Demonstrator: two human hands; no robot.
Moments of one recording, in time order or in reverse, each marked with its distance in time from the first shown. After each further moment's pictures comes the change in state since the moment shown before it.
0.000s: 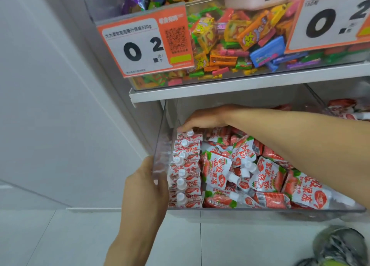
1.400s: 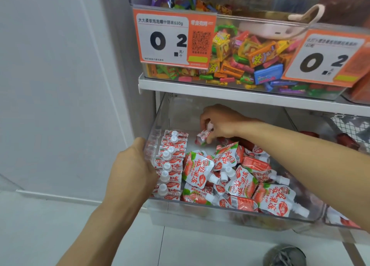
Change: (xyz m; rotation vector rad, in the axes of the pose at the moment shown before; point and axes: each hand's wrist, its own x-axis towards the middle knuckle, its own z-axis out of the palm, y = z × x) left_hand 0.009 0.007 -0.001 0.030 0.034 -0.043; right_hand -0.055 0.028 -0.025 -0.797 0.405 -0.114
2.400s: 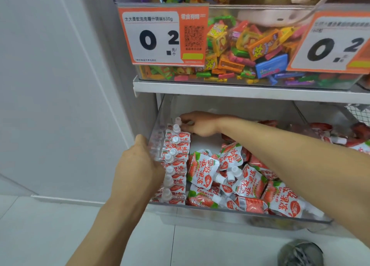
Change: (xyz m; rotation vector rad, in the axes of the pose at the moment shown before) left_hand 0.014 0.006 0.006 0.076 -0.012 -0.034; right_hand 0.042 -0.033 0.024 0.389 -0.182 0.029
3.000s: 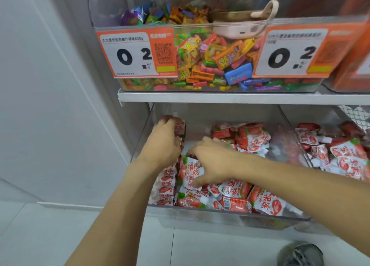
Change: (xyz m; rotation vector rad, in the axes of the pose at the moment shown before) left_hand 0.052 0.047 0.044 0.020 -0.147 0.456; right_hand -0.124 -0.025 0.023 -0.466 0.058 -0.030
